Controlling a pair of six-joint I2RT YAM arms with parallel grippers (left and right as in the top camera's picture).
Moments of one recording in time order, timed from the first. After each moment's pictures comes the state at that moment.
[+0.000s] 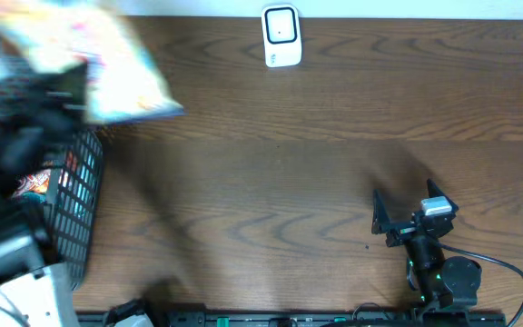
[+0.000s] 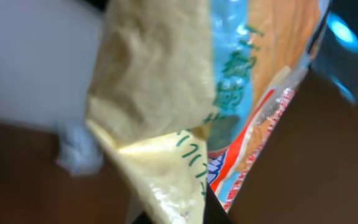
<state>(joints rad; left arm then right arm) 0.37 1.00 1.23 -0.22 1.05 -0.75 0.01 0.02 0.01 -0.06 -0.19 -0.01</state>
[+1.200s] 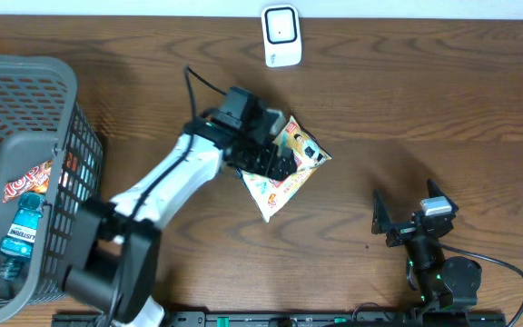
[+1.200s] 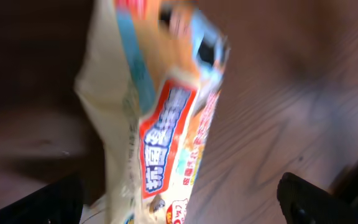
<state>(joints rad) -0.45 1.76 1.19 -0.60 0.50 -0.15 0.01 0.02 0.01 -0.06 -0.19 -0.01</state>
